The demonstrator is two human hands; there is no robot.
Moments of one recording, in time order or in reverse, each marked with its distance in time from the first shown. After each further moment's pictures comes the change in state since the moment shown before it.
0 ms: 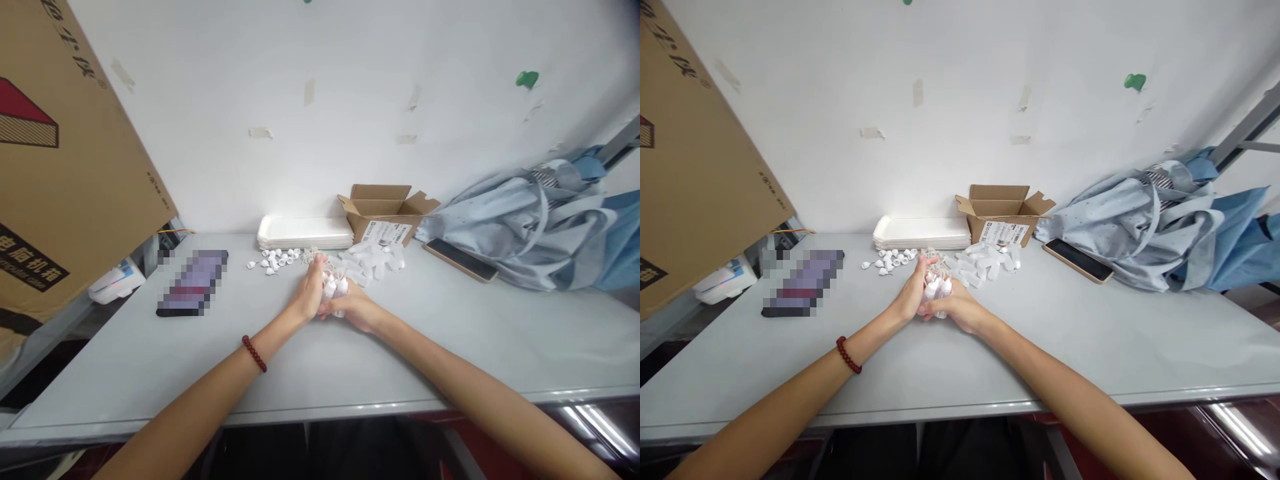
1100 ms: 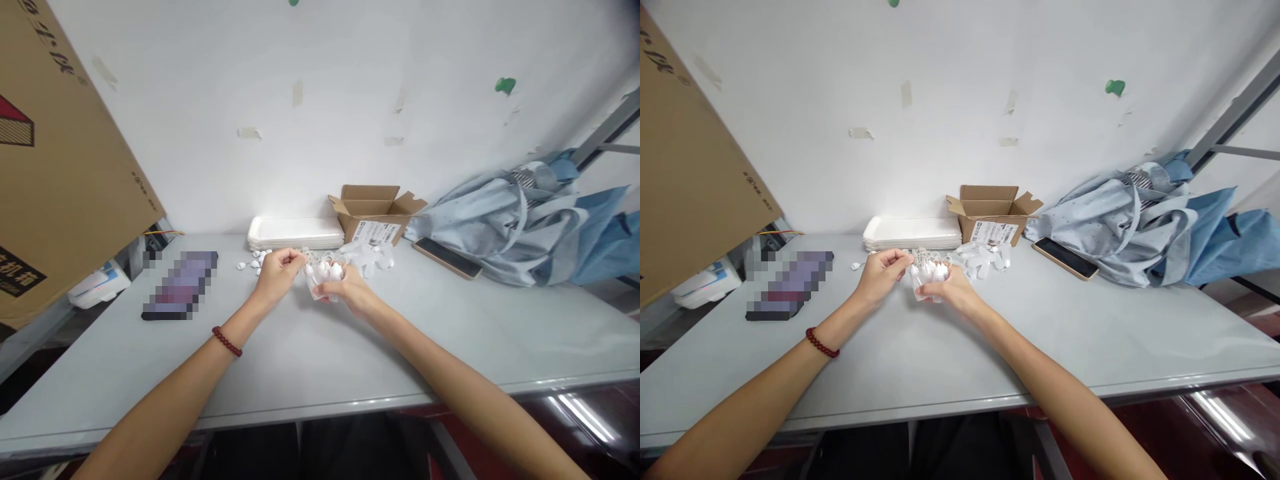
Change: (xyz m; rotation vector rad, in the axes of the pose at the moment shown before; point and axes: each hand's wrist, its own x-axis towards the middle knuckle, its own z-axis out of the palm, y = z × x) left_hand 0.013 0.034 -0.027 0.227 0.018 0.268; right_hand 0.002 -0.022 -0.006 -0.188 0.256 0.003
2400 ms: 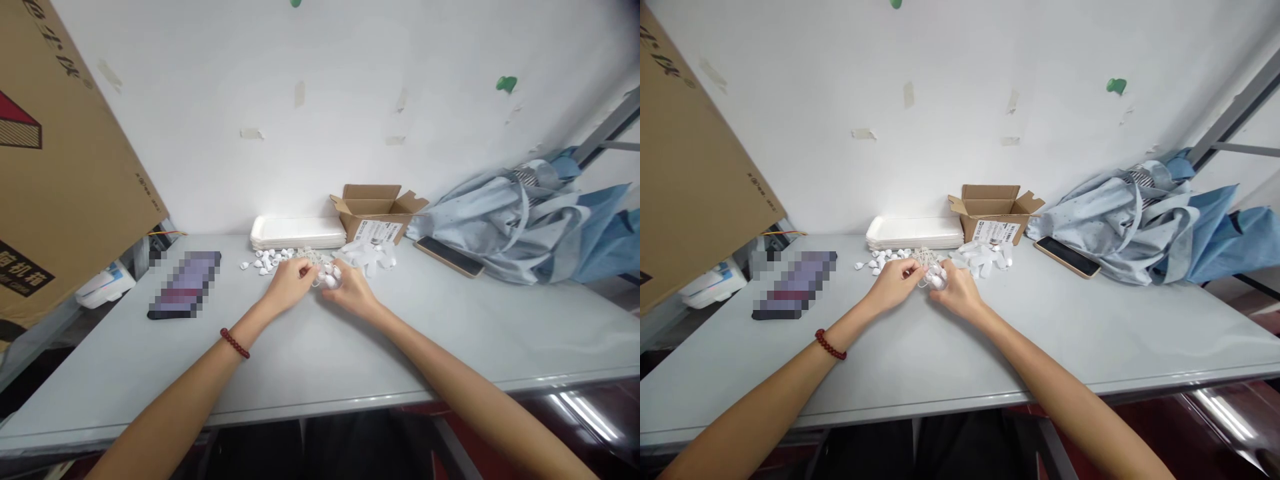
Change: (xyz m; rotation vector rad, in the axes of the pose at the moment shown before) left_hand -0.006 -0.007 0.003 0.480 -0.223 0.195; right_hand 0.005 0.016 -0.009 -0.835 0.203 -0.257
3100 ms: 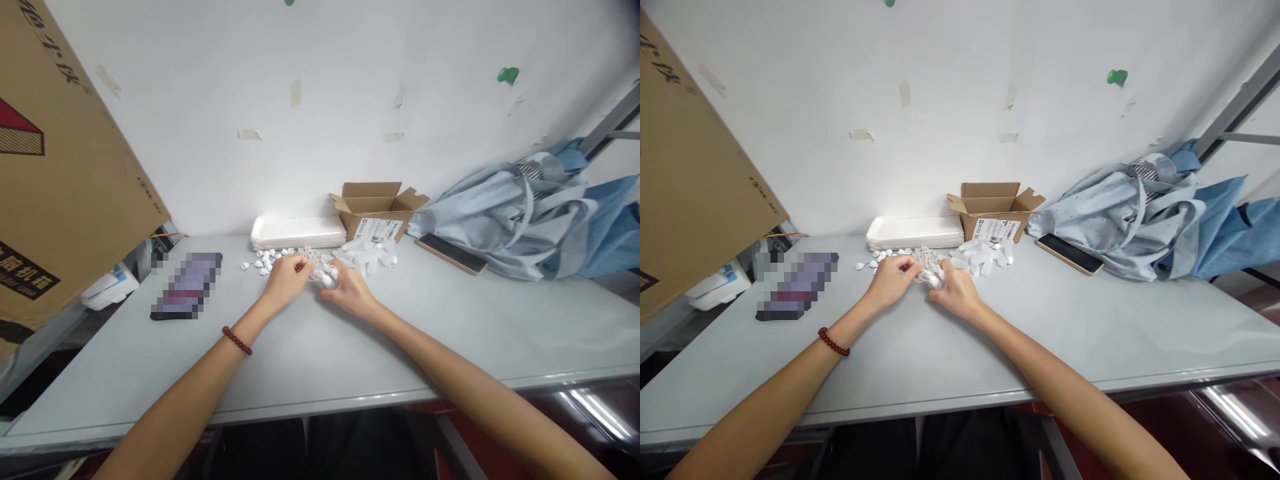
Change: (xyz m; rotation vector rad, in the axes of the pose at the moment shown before) left_hand 0.005 -0.004 -0.002 0.039 0.082 -0.050; right_hand 0.000 0.001 0.002 -0.018 -0.041 0.007
